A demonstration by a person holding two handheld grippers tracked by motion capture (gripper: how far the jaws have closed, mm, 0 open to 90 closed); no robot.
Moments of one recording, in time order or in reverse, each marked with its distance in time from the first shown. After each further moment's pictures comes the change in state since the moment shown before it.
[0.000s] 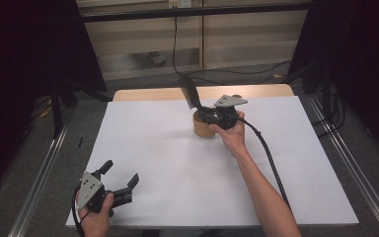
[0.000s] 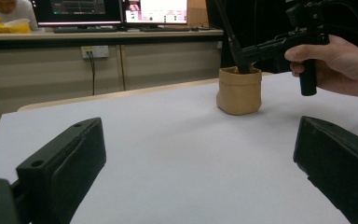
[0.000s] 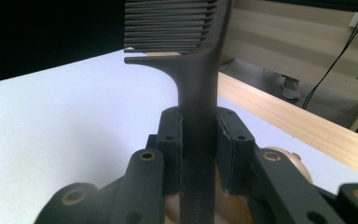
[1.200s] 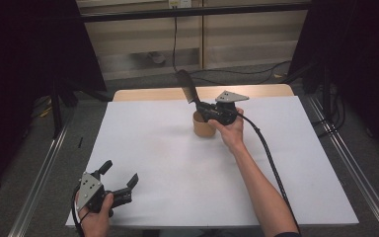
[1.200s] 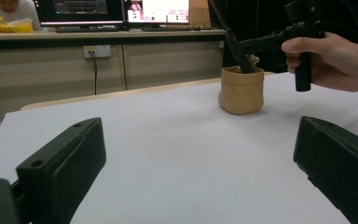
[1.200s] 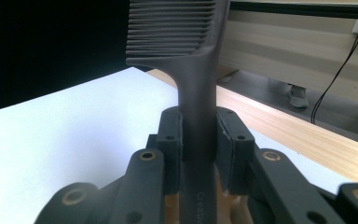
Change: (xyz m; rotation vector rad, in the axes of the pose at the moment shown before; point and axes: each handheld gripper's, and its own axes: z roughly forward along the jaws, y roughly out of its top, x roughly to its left) left arm 0.000 0.000 -0.001 0.000 0.006 -0.002; right arm -0.008 0.006 0.006 -0.065 0.017 0.046
